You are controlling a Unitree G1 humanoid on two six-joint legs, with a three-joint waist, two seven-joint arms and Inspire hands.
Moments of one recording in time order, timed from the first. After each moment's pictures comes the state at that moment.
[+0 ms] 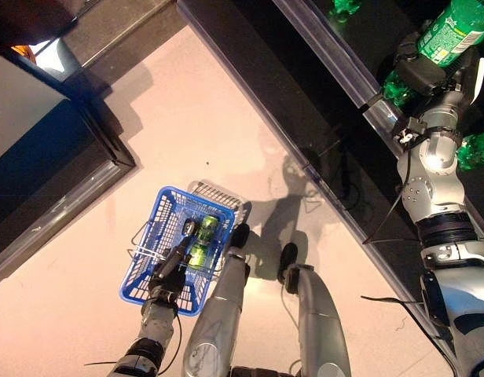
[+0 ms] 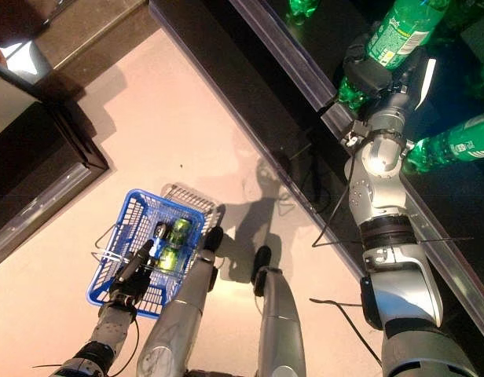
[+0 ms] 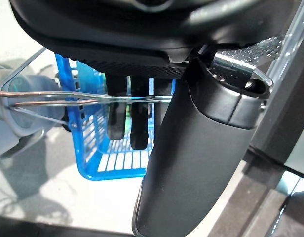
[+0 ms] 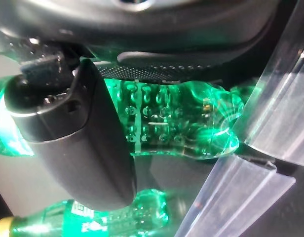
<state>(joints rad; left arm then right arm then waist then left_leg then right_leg) -0.23 0.24 -0.11 0.92 -1.44 -0.21 -0.12 -0.93 -0.61 0.10 0.57 0.58 -0.22 -0.45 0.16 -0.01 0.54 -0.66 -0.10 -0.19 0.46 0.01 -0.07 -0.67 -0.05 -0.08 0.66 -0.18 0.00</state>
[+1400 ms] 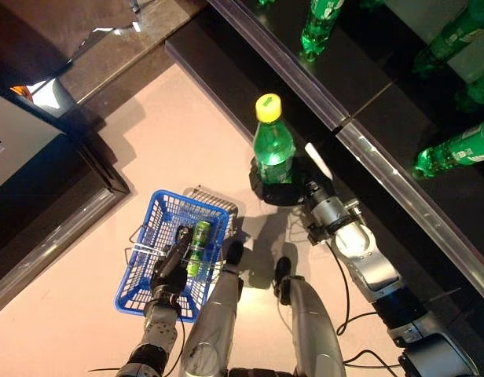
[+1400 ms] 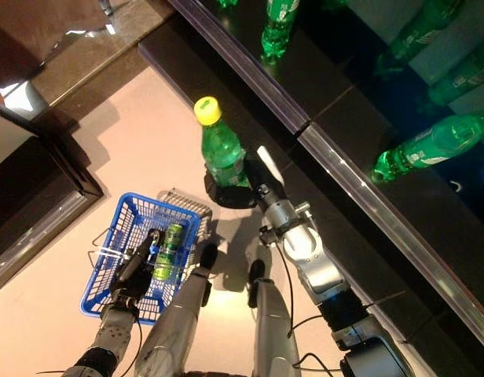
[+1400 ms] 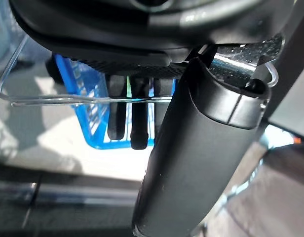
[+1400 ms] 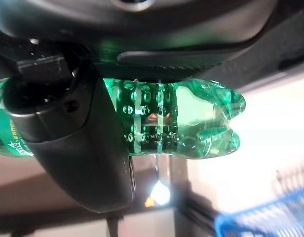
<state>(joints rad) -0.17 0.21 -0.13 0.78 -1.38 -0.26 -0.14 -0.45 -0.43 0.40 0.09 0.25 -0.14 0.02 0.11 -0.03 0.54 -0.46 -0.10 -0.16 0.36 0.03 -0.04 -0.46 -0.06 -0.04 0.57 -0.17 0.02</state>
